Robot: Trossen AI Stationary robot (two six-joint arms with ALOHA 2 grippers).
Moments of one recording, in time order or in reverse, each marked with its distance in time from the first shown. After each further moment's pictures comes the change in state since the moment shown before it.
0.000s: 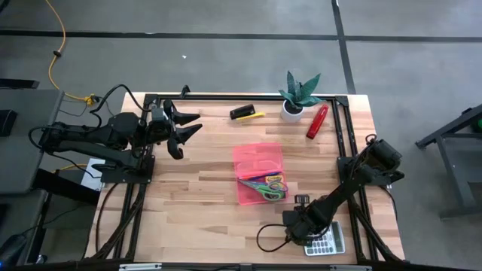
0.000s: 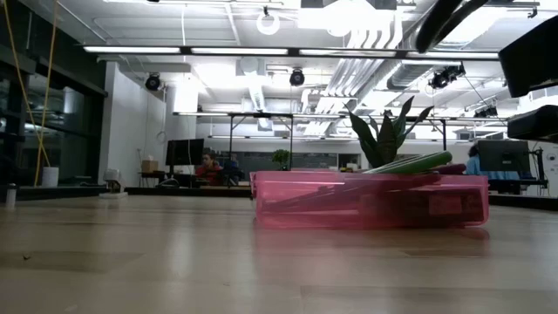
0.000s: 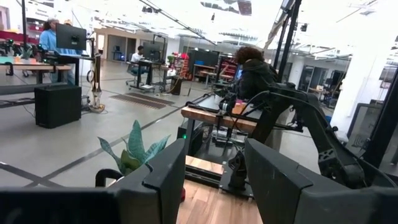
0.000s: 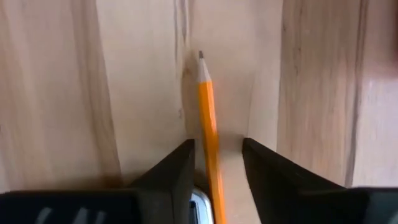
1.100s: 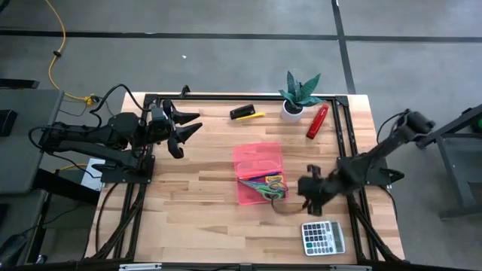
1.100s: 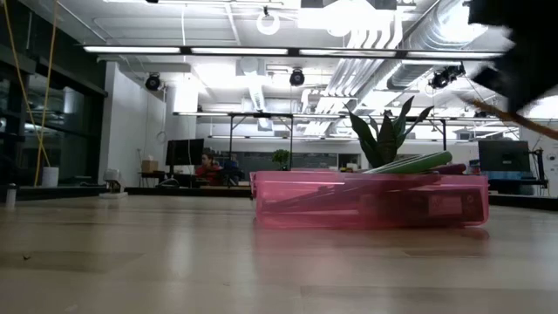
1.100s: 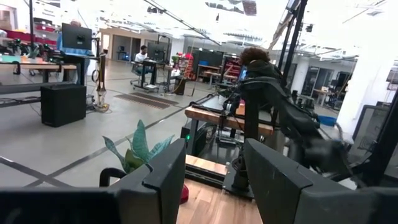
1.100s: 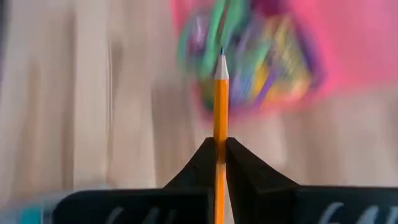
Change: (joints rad) left arm 0.000 0.000 0.000 -0.001 -0.022 -0.003; right arm -0.126 -0.616 -0.324 0.058 0.224 -0.104
